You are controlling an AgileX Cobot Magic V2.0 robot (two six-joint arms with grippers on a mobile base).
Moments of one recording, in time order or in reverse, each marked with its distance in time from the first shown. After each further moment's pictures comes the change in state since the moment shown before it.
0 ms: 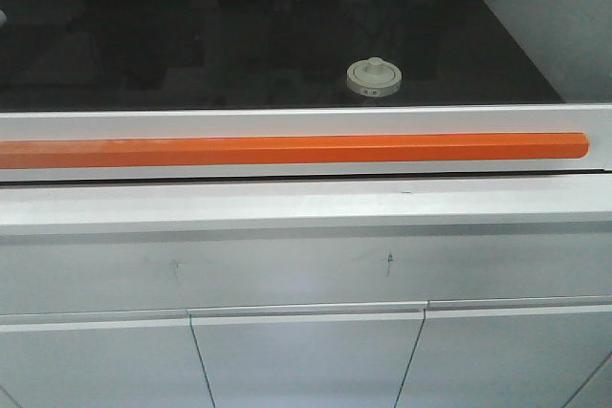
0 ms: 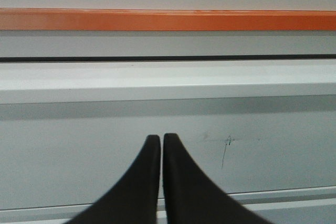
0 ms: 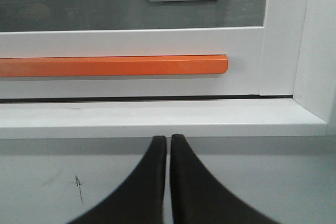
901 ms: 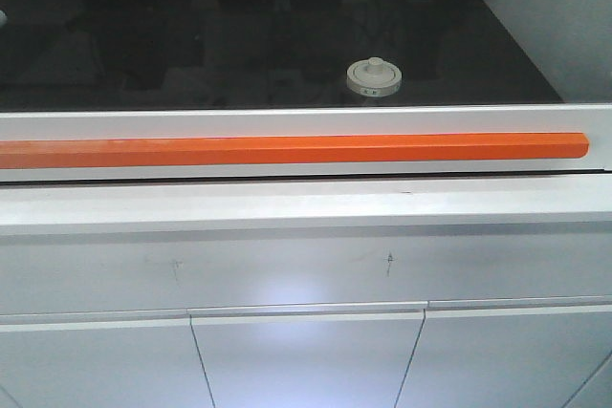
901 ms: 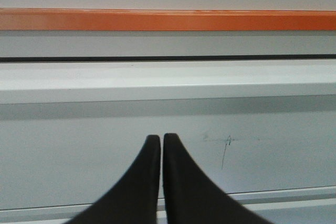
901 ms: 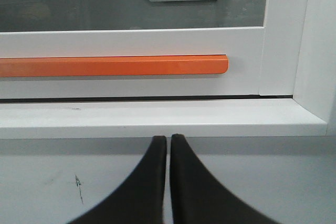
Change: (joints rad) left arm 0.000 0.000 0.000 0.000 0.000 0.000; right arm 0.000 0.000 0.000 0.000 0.000 0.000
